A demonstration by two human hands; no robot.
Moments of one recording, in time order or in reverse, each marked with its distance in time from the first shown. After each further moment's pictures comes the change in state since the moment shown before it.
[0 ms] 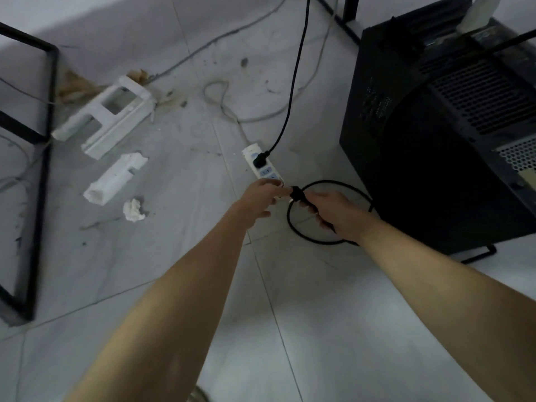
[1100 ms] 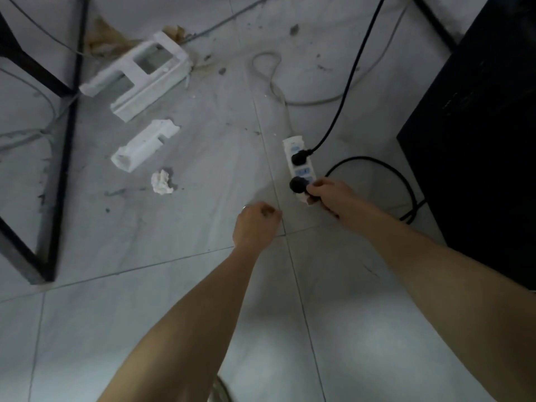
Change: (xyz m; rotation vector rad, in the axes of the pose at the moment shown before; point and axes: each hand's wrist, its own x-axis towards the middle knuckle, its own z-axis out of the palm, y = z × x) left_hand 0.010 -0.114 -0.059 0.441 0.424 0.064; right_hand 0.048 -0.025 0.080 -0.201 -0.093 -0.015
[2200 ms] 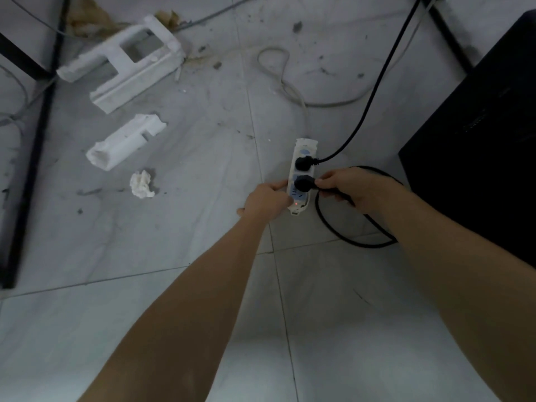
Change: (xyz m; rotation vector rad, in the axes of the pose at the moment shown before) left_hand 0.071 0.061 0.013 -0.242 -0.260 -0.178; right_hand 0.056 -0.030 -0.056 -0.200 -0.140 0.053
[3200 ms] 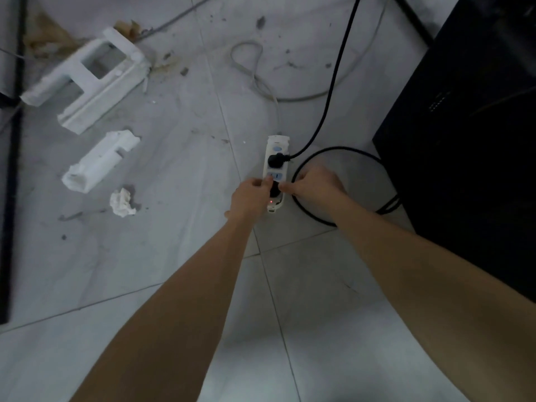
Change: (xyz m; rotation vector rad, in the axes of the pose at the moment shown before) left_hand 0.001 0.014 0.009 0.015 0.154 0.109; right_hand 0.011 0.011 0.029 -0.199 0.304 0.021
